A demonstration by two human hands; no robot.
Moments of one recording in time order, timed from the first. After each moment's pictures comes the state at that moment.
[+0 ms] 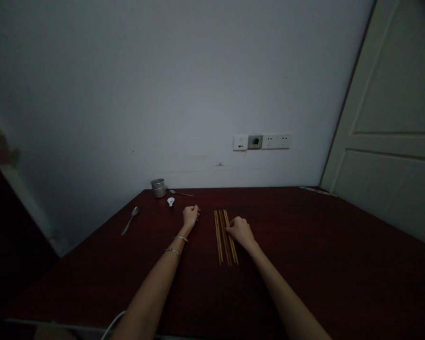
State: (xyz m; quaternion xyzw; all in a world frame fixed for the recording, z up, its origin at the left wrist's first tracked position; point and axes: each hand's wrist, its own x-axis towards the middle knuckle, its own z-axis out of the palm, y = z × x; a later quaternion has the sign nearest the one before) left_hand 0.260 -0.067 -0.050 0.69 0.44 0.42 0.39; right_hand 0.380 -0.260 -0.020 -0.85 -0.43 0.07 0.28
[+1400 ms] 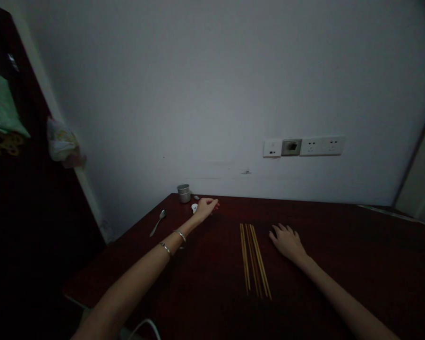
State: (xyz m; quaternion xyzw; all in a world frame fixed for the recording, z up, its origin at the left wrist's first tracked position) left_hand 0.223 -0.056 0.041 0.78 0.34 0.37 0.37; right_hand 0.465 -0.240 -0.052 -0.85 -0.50 -0.08 0.11
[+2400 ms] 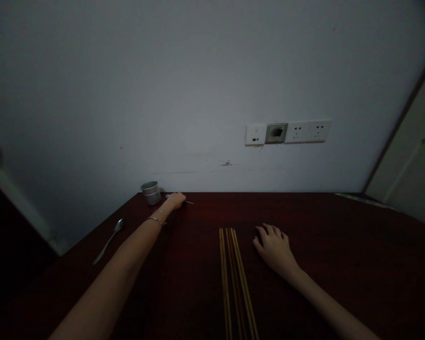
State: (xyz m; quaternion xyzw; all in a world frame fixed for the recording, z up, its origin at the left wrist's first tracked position) left_hand 0.264 0.106 0.006 0.93 0.33 -0.05 -0.16; right_hand 0.464 -0.240 -0.049 -0.84 -0.50 -0.12 0.15
